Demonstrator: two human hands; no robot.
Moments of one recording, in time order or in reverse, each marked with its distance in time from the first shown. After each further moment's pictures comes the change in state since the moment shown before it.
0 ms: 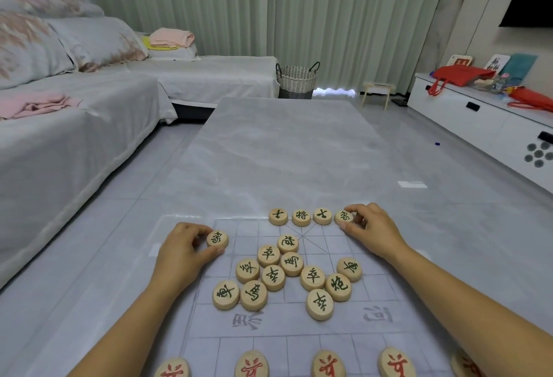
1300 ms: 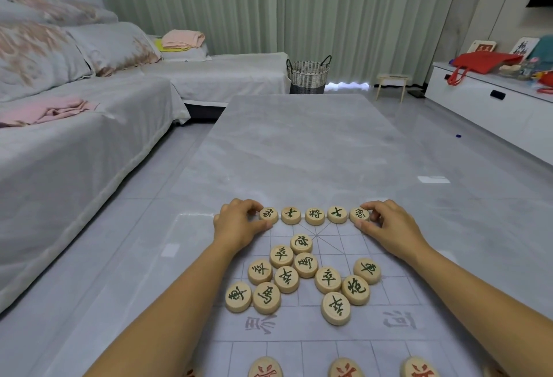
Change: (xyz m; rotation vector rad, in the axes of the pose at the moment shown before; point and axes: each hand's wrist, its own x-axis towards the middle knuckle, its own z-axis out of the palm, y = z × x) left_hand 0.056 0.041 0.046 0.112 -0.109 -0.050; right_hand 0.001 0.001 0.002 -0.012 0.027 -0.025
